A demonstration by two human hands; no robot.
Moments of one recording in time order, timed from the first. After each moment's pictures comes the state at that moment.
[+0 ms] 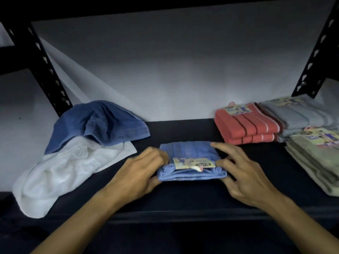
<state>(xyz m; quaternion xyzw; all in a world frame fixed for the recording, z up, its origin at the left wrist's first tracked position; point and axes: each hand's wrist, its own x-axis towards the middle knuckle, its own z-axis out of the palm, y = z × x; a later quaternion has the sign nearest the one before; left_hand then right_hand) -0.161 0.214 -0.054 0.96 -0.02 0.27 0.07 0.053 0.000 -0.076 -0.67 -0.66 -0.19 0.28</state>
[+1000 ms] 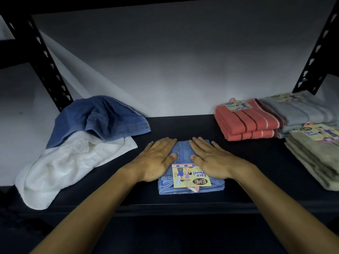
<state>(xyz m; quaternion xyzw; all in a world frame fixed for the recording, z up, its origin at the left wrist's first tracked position) -0.111 0.224 -0.066 0.97 0.18 -0.05 0.13 0.046 0.067 -0.061 -0.81 -0.57 0.17 0.01</state>
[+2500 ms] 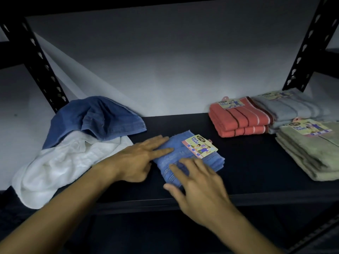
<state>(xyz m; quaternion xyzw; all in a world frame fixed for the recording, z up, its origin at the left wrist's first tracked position) -0.148 0.230 -0.041 1.00 0.05 -0.03 0.03 -0.060 0.024 -0.077 -0.79 -0.56 -0.16 0.19</state>
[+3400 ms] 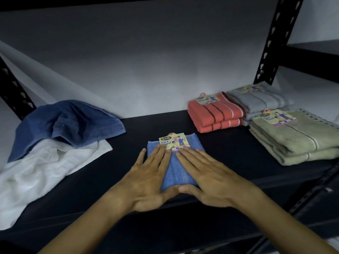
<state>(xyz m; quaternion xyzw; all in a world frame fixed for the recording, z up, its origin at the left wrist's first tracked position) -0.127 0.142 -0.057 0.99 0.10 -0.10 -0.01 0.008 -0.022 -0.070 -0.77 -0.64 -0.01 0.05</state>
